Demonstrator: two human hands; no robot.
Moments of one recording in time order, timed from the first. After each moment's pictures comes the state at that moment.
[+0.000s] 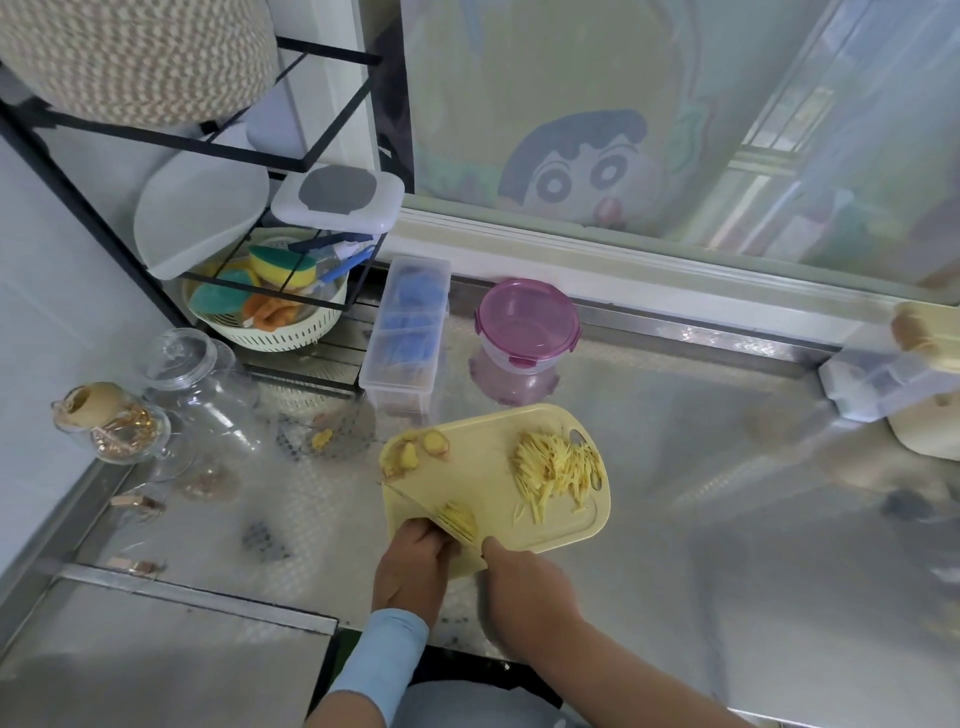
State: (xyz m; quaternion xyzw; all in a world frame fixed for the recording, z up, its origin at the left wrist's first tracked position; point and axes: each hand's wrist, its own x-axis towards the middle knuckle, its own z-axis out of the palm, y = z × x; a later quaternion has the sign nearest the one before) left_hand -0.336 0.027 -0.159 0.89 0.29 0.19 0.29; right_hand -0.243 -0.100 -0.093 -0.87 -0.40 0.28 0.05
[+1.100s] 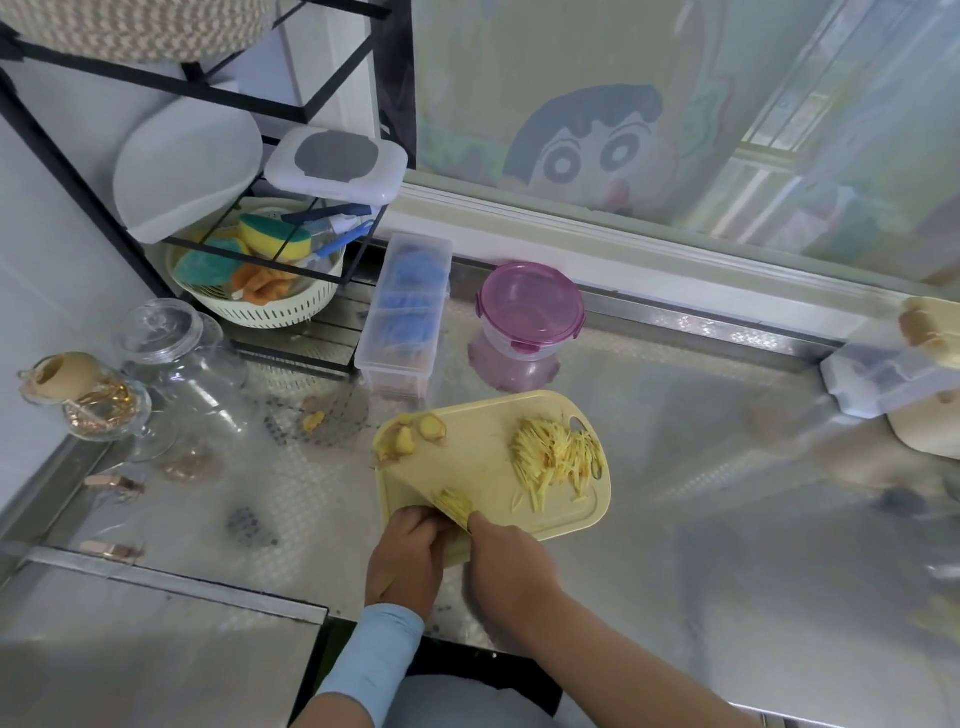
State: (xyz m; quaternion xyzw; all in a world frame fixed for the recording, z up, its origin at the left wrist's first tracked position) left_hand -0.337 0.024 -0.172 0.88 0.30 0.23 0.28; right_hand -0.240 -0.075 -0.097 -0.87 -0.39 0.29 0.06
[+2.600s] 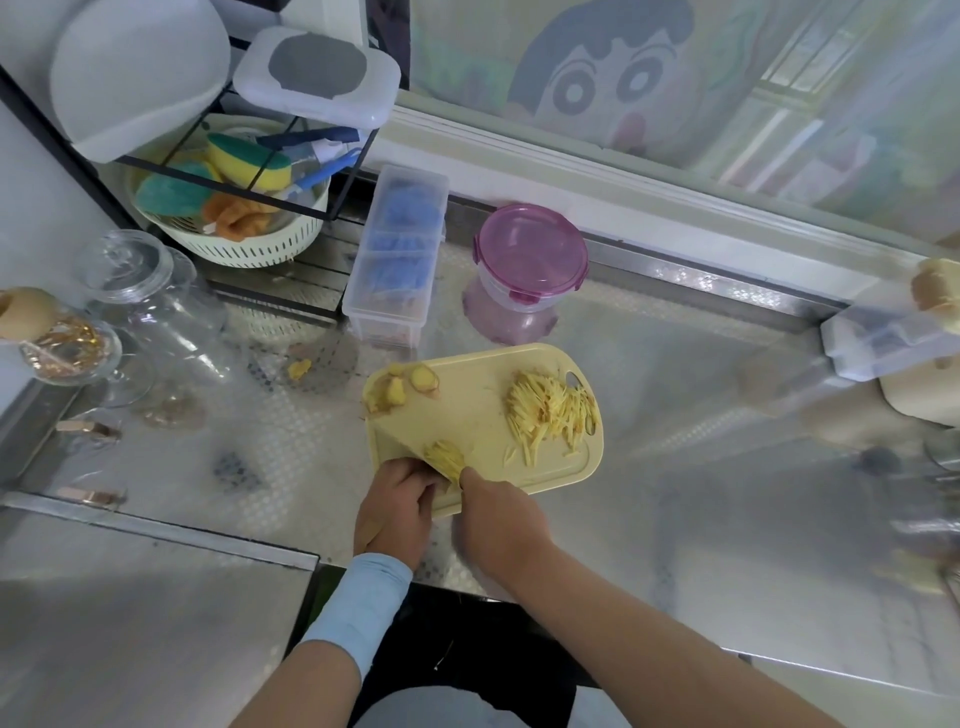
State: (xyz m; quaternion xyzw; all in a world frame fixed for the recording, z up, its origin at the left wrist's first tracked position) left_hand -0.340 0.027 -0.168 0.87 0.31 0.22 0.31; right_hand -0.238 -0.071 -0.098 -0.87 -0.40 0.30 0.02
